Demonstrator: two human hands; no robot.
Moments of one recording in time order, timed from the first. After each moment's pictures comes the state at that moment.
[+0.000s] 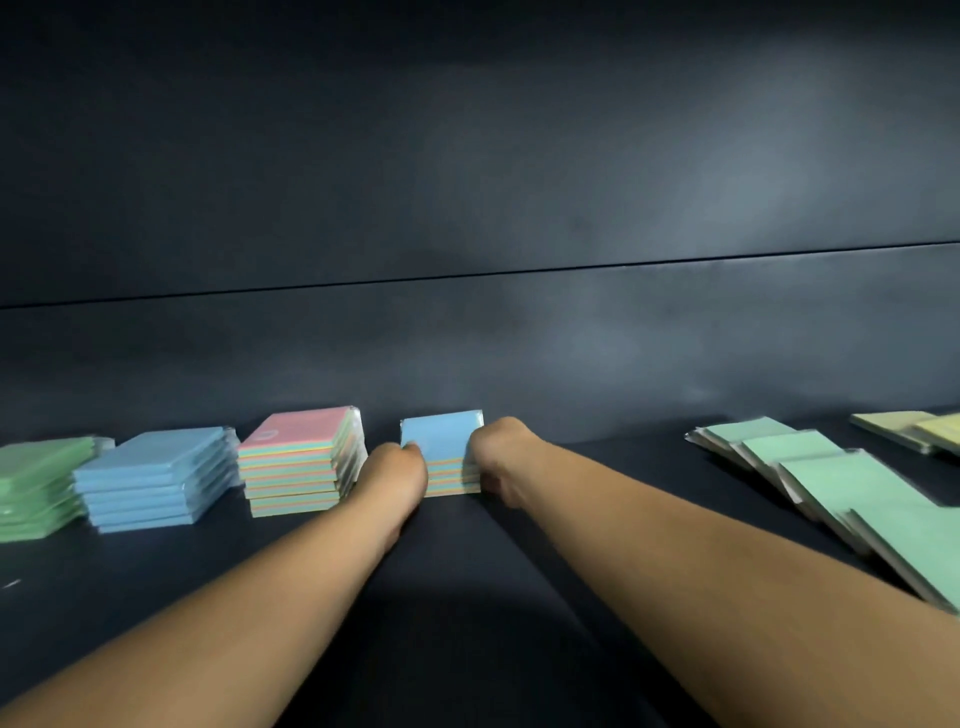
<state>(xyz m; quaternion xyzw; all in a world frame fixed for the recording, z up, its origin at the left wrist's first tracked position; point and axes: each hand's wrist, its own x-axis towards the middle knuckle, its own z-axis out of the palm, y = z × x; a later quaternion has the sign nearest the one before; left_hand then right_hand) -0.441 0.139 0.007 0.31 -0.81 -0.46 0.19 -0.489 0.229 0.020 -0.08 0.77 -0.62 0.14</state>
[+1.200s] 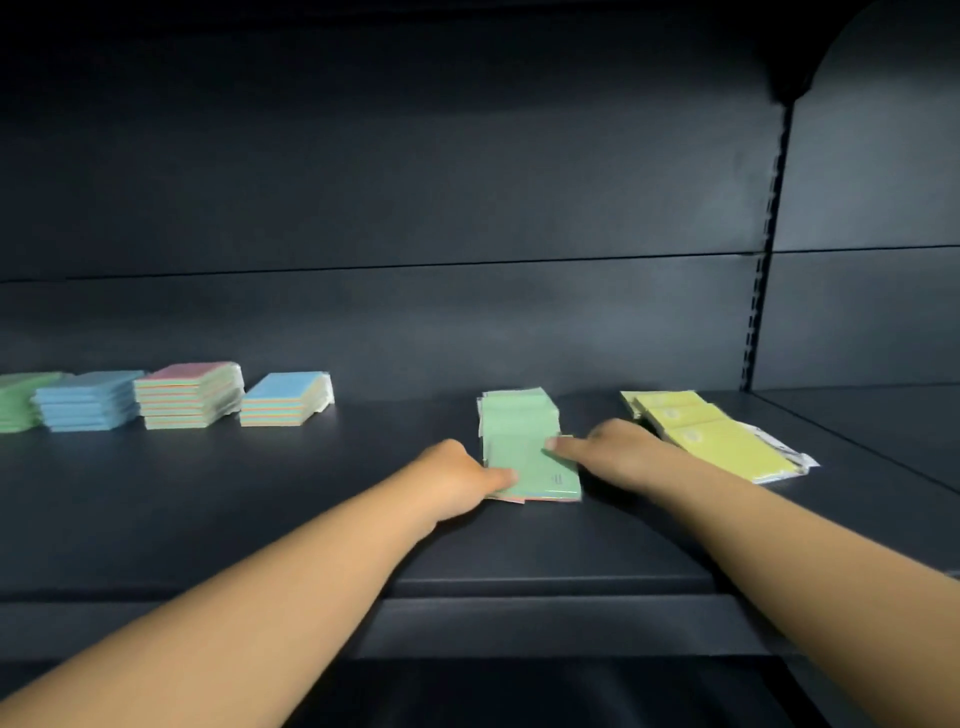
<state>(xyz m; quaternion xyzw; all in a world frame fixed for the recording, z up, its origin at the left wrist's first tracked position) -0.376 0.450 0.016 0.20 -0.91 -0.36 0.05 -0.445 0.601 0.029 -0.17 0.94 -0.29 0.05</state>
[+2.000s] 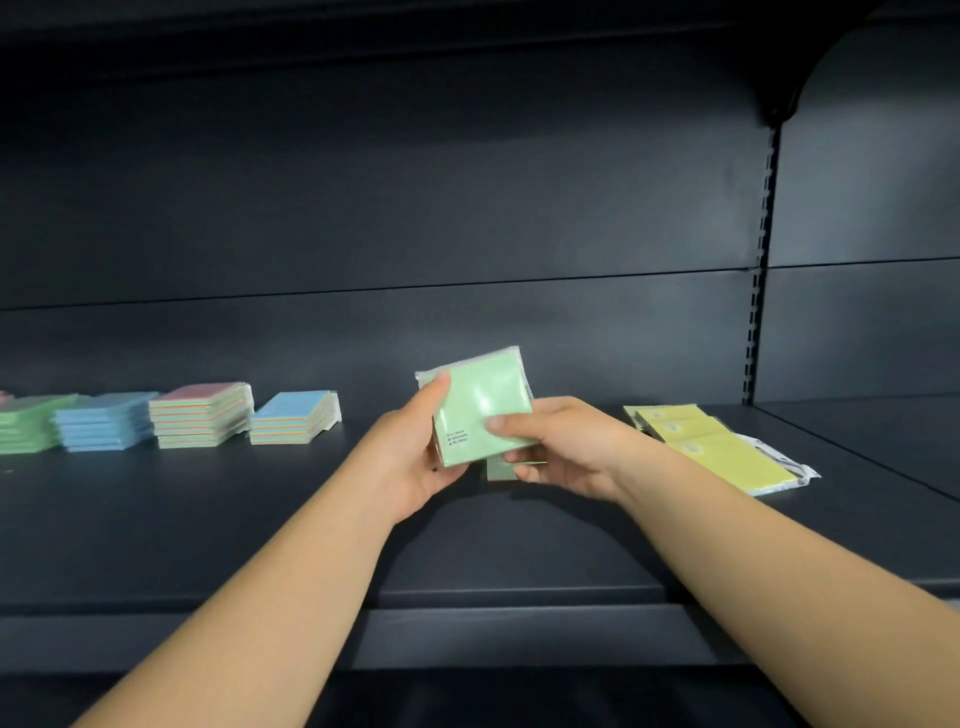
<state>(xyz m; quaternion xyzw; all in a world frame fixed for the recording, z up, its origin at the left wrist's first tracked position) -0.367 0.434 0.047 0.11 -0.59 -0.78 0.15 -0.428 0.571 0.048 -0.27 0.68 -0.64 0.25</state>
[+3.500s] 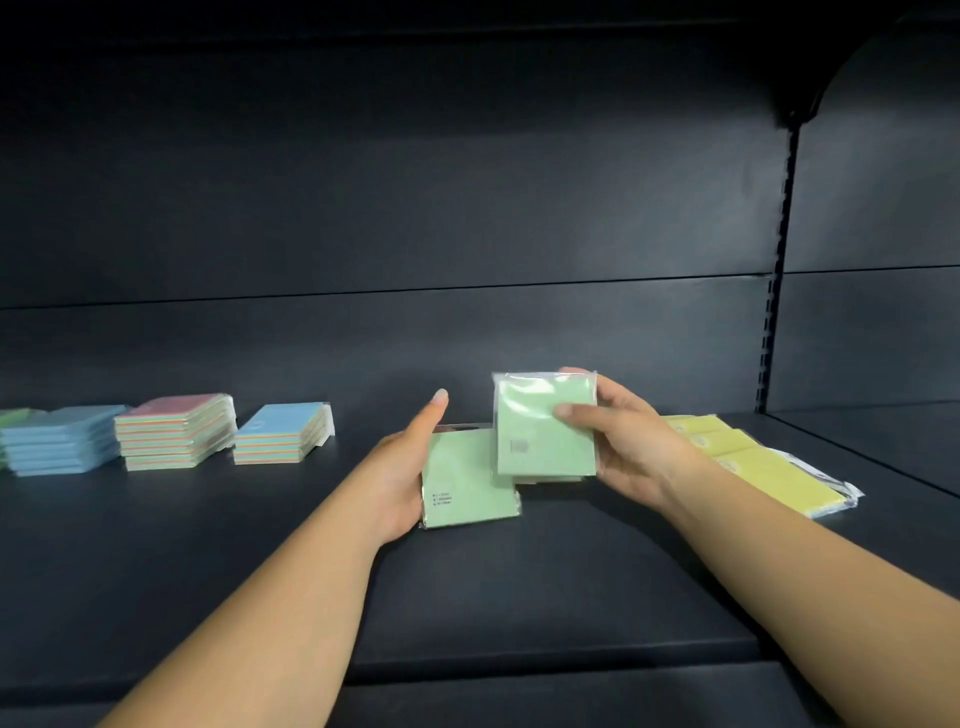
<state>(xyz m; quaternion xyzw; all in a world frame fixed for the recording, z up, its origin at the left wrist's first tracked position) -0.395 0.386 0.033 0.15 -0.64 -0.75 0.08 -0.474 0.565 0.038 -0.22 0.51 -0.81 0.17</state>
